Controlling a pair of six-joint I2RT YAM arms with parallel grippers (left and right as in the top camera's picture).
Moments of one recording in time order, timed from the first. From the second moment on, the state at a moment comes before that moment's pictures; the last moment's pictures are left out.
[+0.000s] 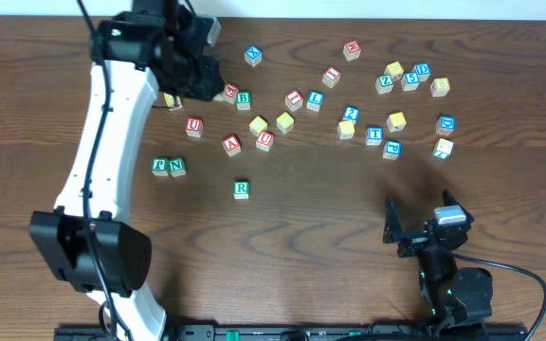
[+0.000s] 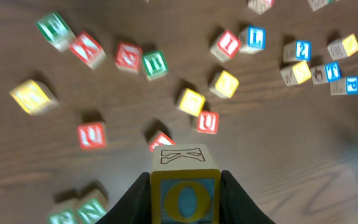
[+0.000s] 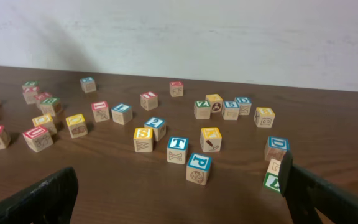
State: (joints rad) left arm -0.15 1.89 1.94 -1.21 0.30 0.04; right arm 0.16 0.01 0.01 -0.07 0.00 0.01
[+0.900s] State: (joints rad) left arm -0.66 1.89 1.31 -0.78 0.02 -0.39; right arm 0.16 0.01 0.01 -0.07 0.00 0.01
